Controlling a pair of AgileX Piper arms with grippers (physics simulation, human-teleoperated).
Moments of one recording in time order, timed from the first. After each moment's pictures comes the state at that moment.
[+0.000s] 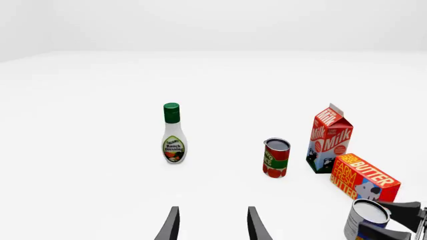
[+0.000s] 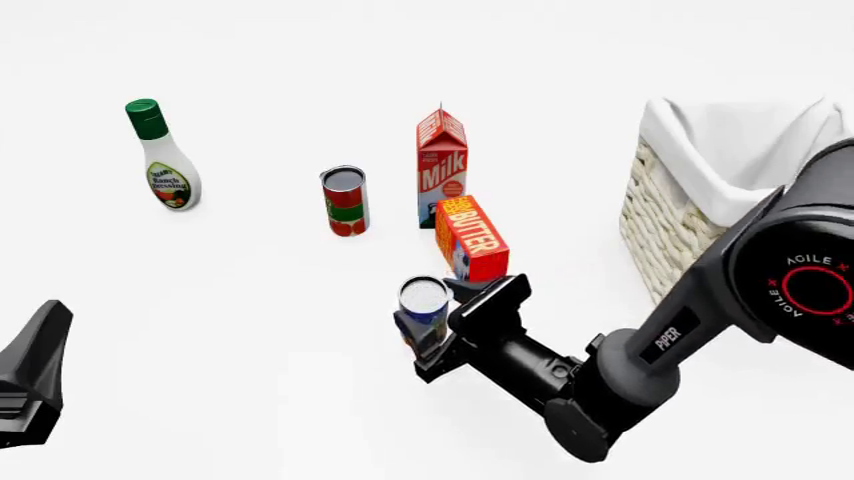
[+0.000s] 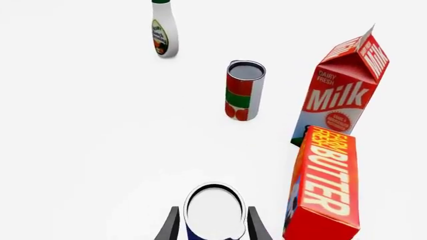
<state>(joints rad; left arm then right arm) 0.00 0.00 0.00 0.00 0.00 0.73 2.09 -0.59 -1.20 -0.01</state>
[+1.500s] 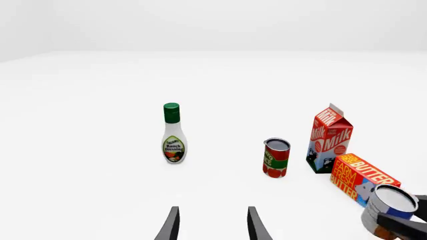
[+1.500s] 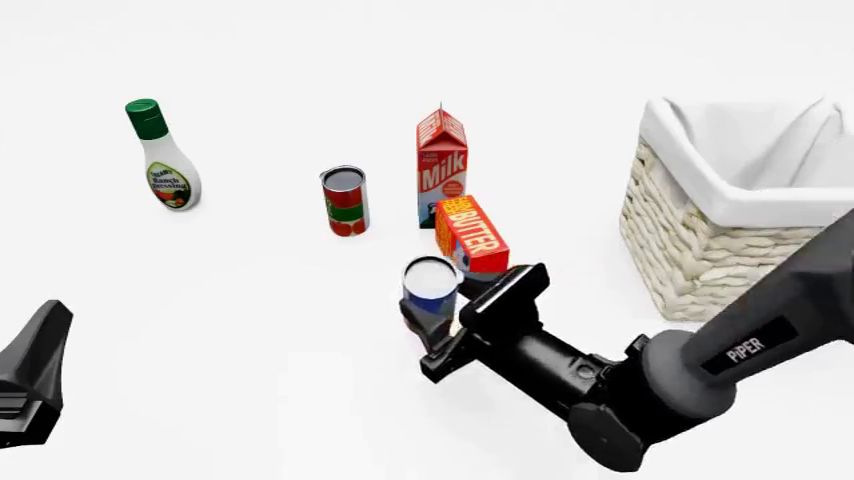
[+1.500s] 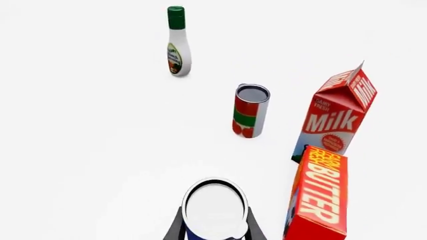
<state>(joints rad) 0.00 0.00 0.00 0.00 0.00 0.76 1.92 -0.51 -1.17 -0.03</state>
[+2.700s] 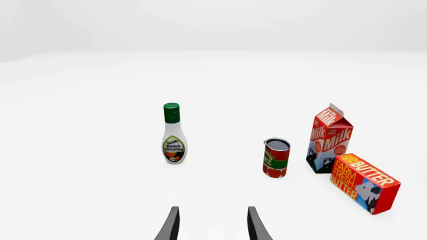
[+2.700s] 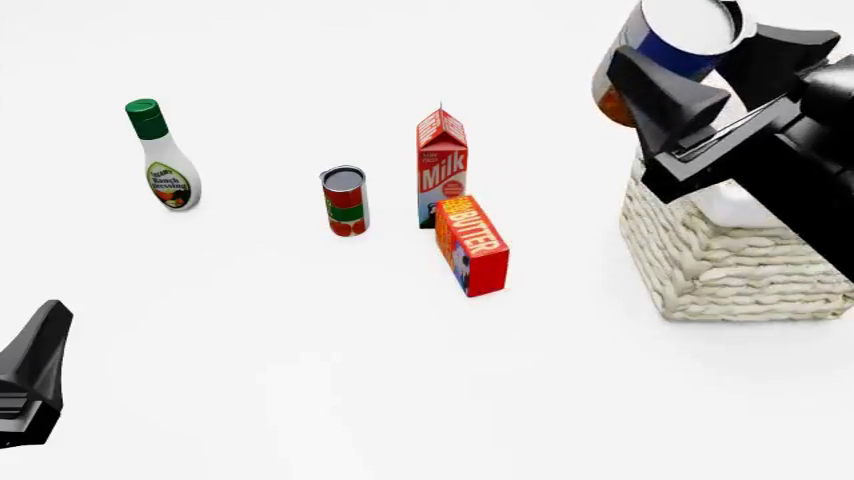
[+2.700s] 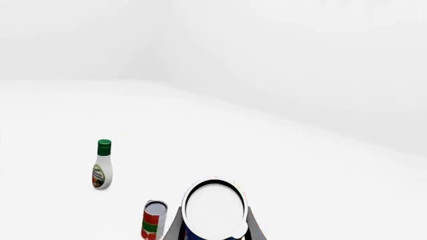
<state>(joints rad) 0.00 0.00 0.00 0.00 0.00 0.52 0.88 -0.54 -0.50 -0.20</state>
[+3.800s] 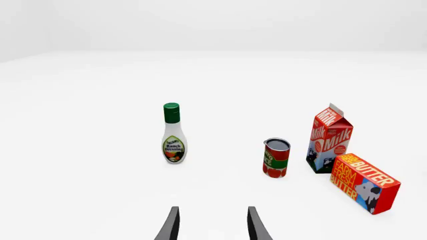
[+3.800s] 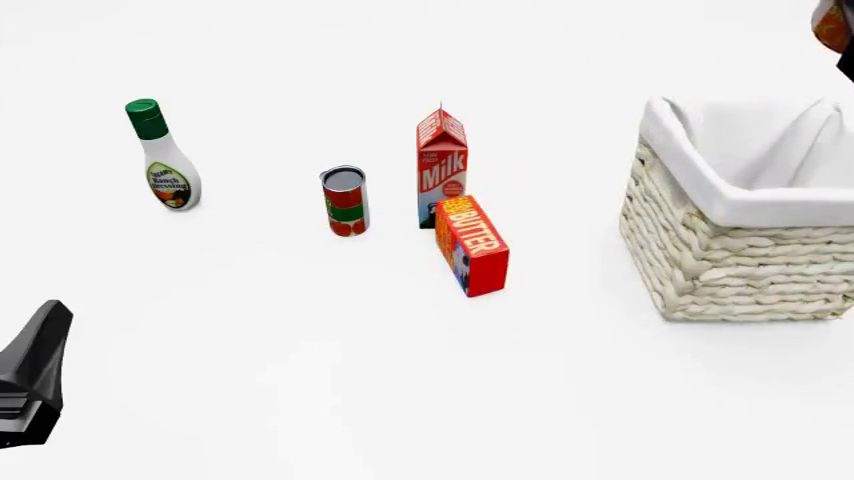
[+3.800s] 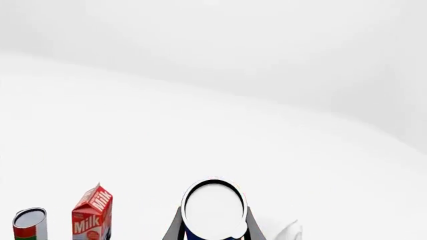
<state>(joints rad) 0.00 0.00 0.00 0.00 0.00 0.06 0.77 -0.73 -0.13 -0.19</state>
